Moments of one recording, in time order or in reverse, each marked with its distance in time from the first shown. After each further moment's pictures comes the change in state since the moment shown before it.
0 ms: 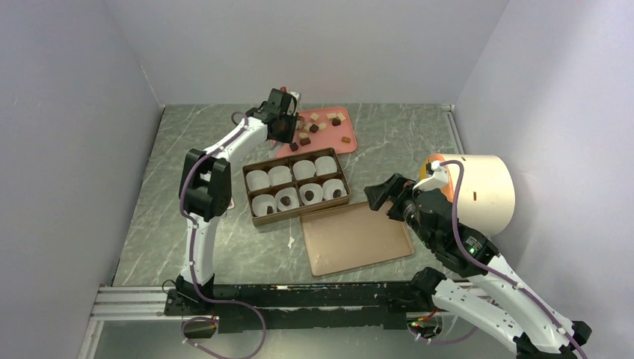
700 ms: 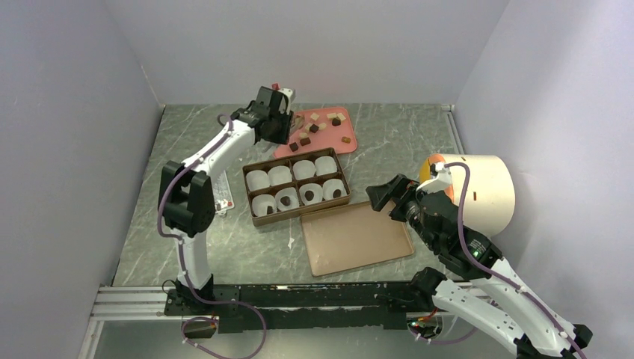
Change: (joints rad) left arm -0.003 -0.225 -0.138 -0.029 0.052 -0.019; right arm 0.000 -0.030 0.000 -0.001 0.001 0.001
